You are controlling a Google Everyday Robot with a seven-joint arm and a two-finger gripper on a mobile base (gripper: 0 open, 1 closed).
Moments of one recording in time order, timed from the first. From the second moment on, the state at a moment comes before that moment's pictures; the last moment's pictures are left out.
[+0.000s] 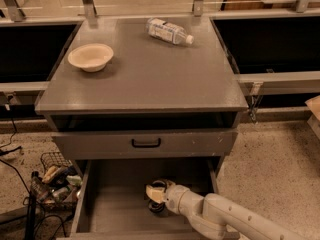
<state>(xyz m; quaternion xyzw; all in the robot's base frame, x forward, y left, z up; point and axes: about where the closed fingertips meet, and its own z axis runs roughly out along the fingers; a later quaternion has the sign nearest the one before) 0.518 0.010 0.438 -0.17 0.81 0.36 0.43</state>
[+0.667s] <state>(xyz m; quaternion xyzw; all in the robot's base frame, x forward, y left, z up) 0.511 0.006 0.434 -0.15 0.81 0.34 0.46</state>
